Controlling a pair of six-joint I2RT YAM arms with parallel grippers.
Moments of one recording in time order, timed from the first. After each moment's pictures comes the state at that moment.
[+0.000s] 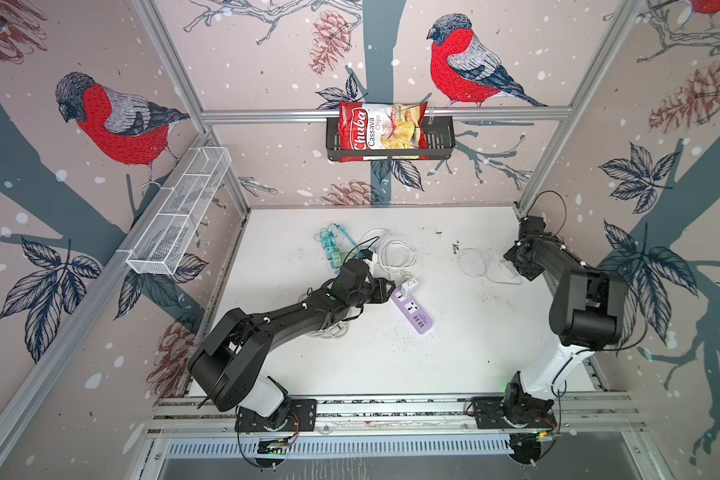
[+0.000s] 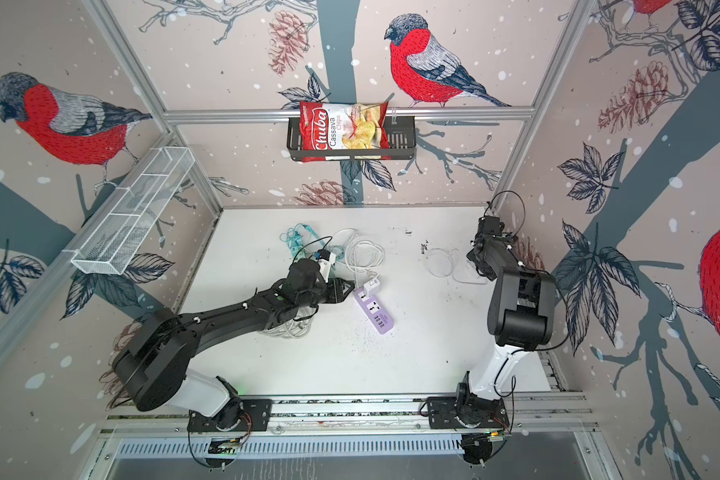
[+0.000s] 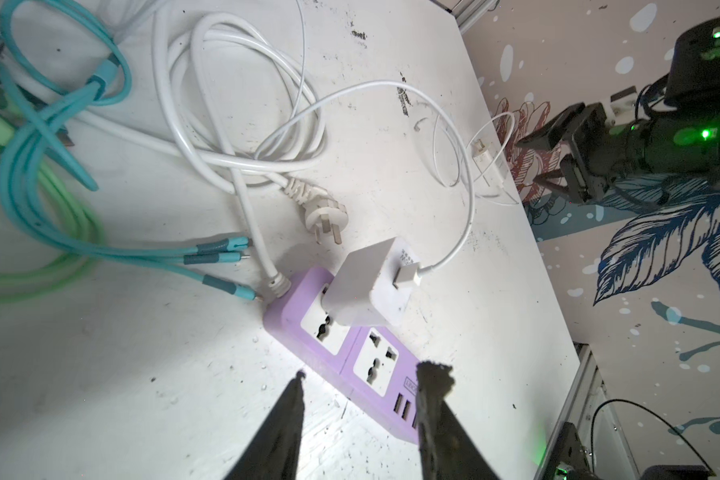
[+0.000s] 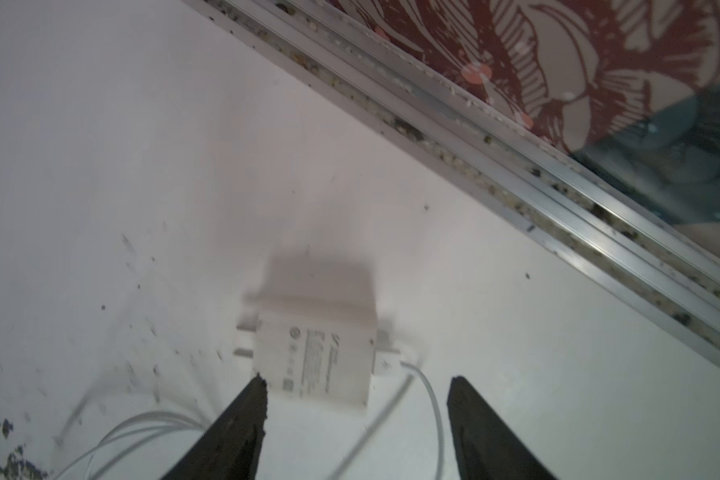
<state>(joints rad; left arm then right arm) -0.69 1.50 0.79 0.13 0.23 -0.65 -0.15 1.87 1.32 -0.56 0.27 0.66</state>
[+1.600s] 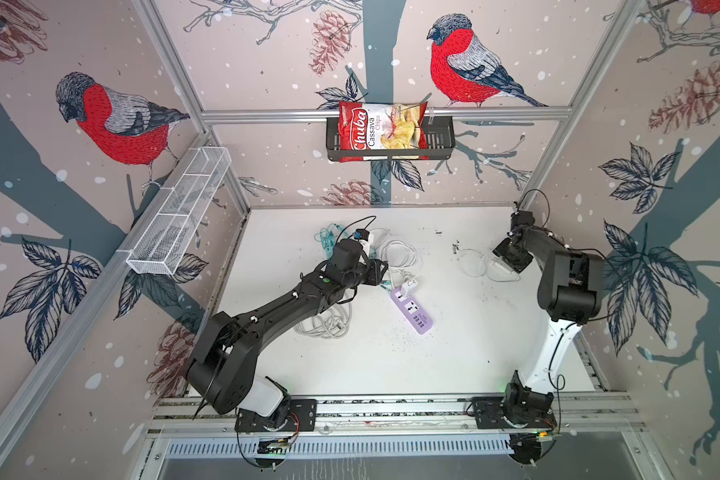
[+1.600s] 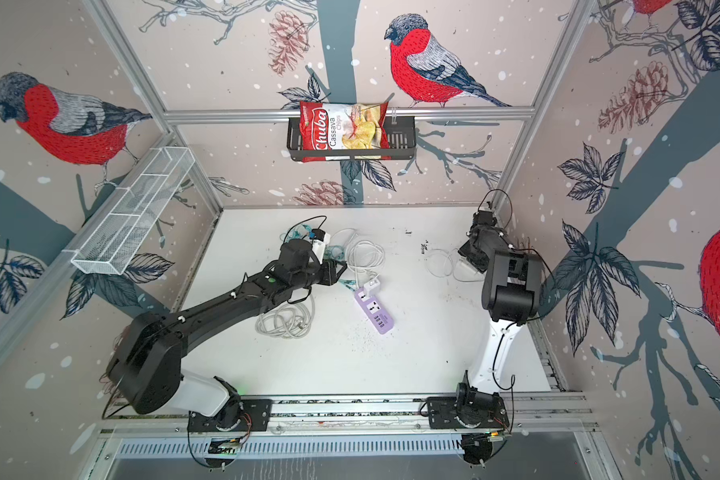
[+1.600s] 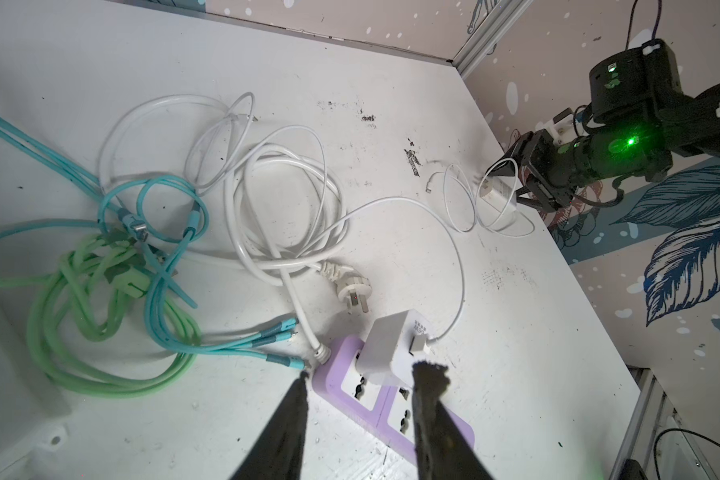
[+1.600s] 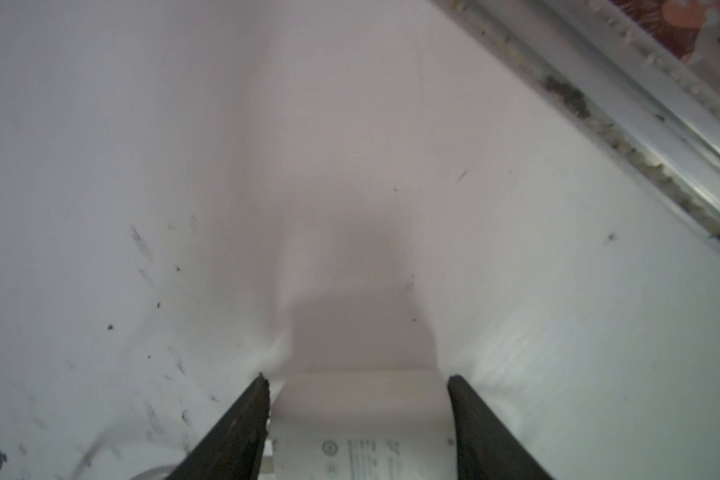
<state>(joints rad) -0.61 1.48 0.96 -0.02 0.20 -0.45 -0.13 2.07 1.49 -0.63 0.10 0.63</state>
